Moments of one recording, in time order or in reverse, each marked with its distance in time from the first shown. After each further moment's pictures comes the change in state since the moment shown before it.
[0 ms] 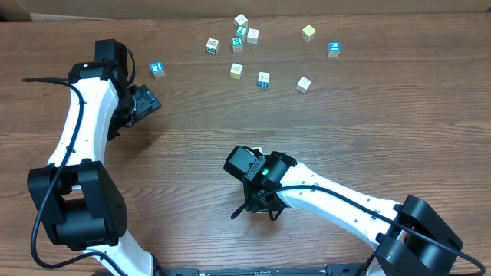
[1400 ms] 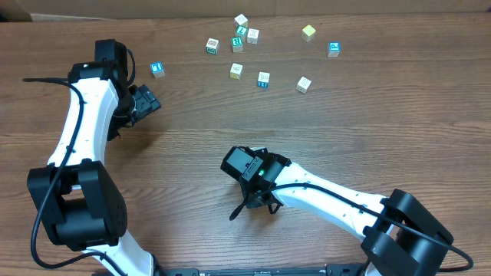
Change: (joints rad) left arm 0.000 0.000 0.000 0.000 0.000 0.000; right arm 0.000 0.047 -0.025 0.127 0.113 -0.188
